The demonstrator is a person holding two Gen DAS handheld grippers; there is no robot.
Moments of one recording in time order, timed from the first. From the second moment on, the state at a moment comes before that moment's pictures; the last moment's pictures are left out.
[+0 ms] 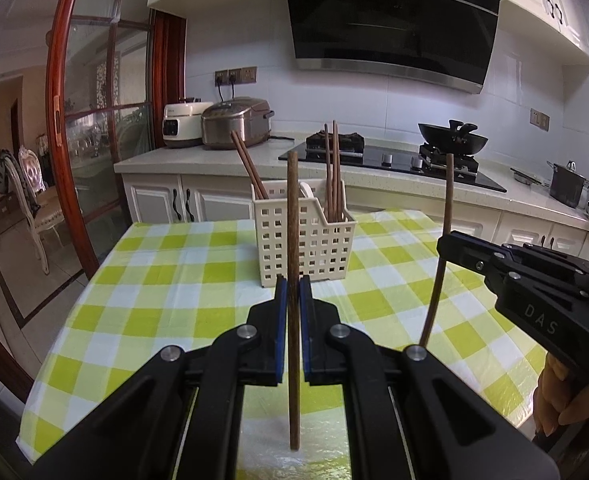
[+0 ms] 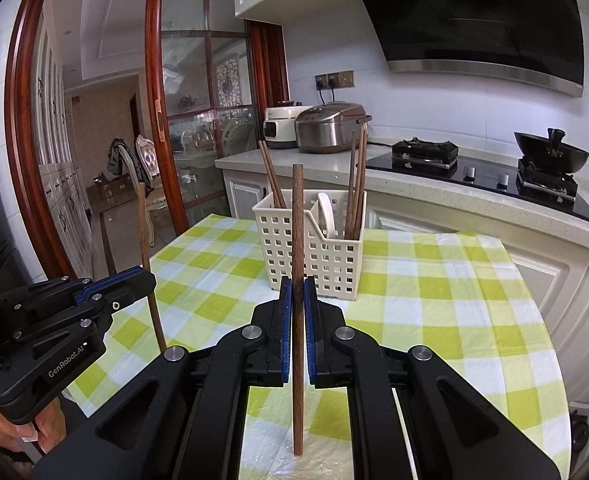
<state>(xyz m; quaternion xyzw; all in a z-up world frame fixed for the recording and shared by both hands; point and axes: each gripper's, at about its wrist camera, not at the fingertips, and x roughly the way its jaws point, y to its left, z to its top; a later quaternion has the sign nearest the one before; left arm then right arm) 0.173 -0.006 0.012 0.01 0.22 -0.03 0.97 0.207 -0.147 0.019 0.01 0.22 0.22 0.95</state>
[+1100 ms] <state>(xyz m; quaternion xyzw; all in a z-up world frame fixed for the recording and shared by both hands) 0.280 0.002 0.124 0.02 0.17 -0.06 0.98 0.321 -0.148 0.092 0.00 0.16 0.21 0.96</state>
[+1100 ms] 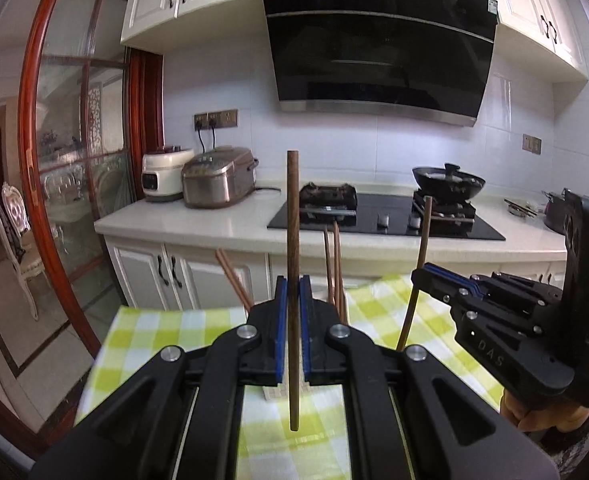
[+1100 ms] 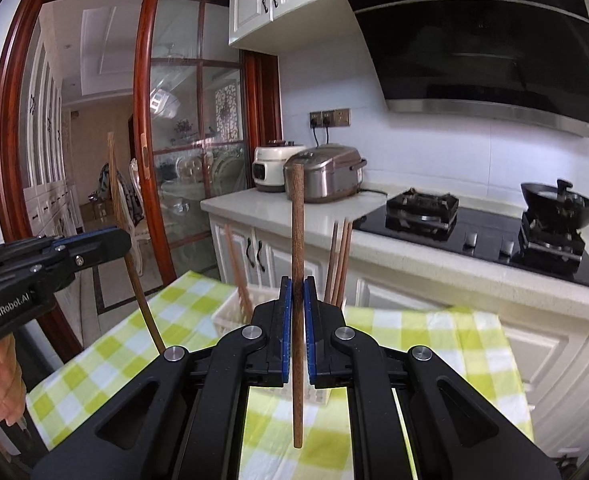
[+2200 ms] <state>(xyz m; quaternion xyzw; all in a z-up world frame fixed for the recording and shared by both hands) 0.426 0.035 0.070 -0.05 0.24 -0.06 0.97 0.436 -0.109 0.051 -0.01 0.24 0.22 0.95</state>
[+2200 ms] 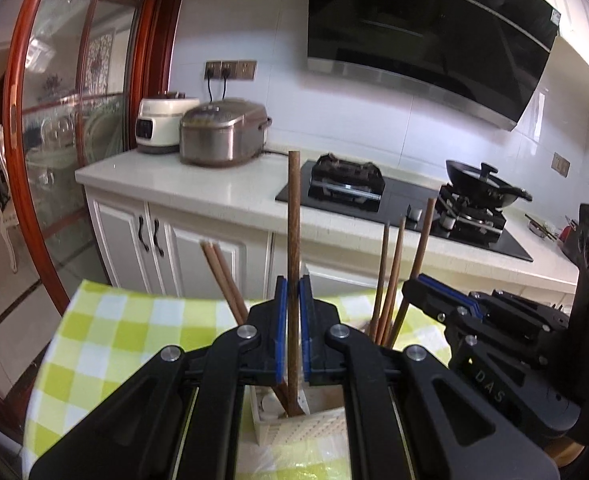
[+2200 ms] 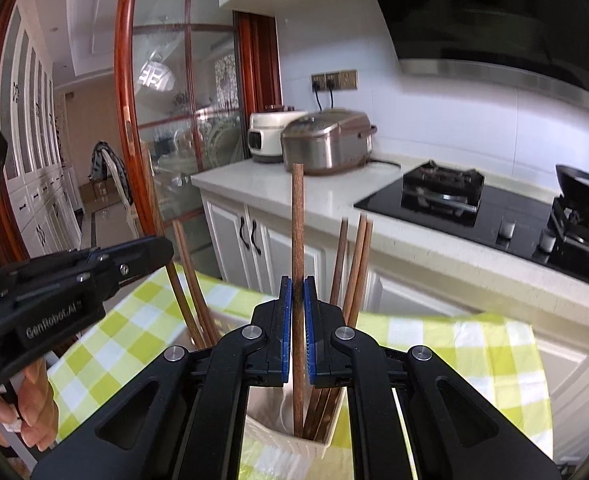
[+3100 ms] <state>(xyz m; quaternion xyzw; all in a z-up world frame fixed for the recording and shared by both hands) 0.317 0.040 0.098 0.00 0.17 0.01 0.99 0.345 -0.143 0.085 0.00 0.20 0.21 0.96</state>
